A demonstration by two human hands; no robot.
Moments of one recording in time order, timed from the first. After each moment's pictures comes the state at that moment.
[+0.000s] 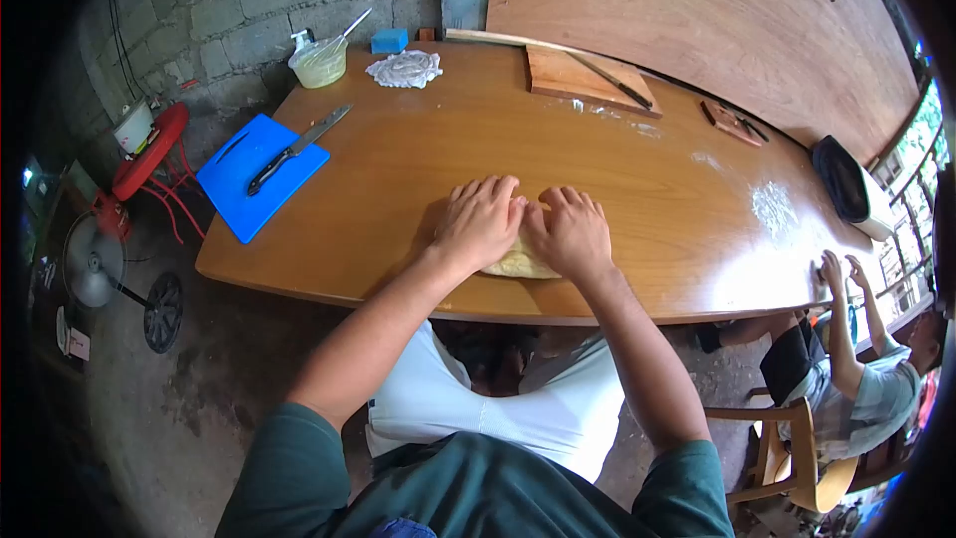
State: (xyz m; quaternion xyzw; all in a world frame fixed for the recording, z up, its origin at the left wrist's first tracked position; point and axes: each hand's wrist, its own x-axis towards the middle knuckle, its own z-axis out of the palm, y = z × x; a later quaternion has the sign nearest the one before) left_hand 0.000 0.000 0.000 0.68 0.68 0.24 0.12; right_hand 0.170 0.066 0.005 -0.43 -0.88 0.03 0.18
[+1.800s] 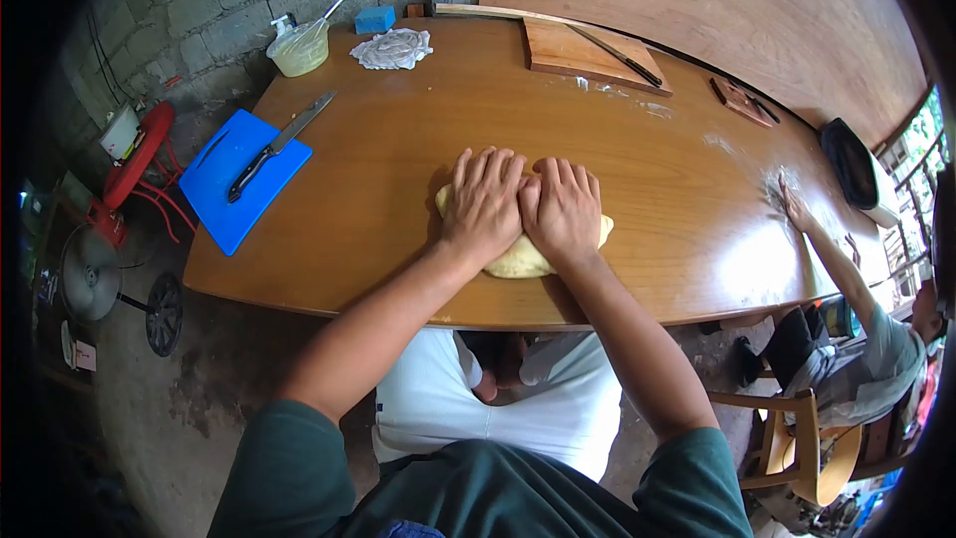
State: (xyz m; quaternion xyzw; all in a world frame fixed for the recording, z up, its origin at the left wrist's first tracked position) left_hand -0.008 0.036 -0.036 0.68 0.62 0.34 -0.17; right_hand 0.134 0.087 -0.028 -0.39 -0.84 -0.02 0.36
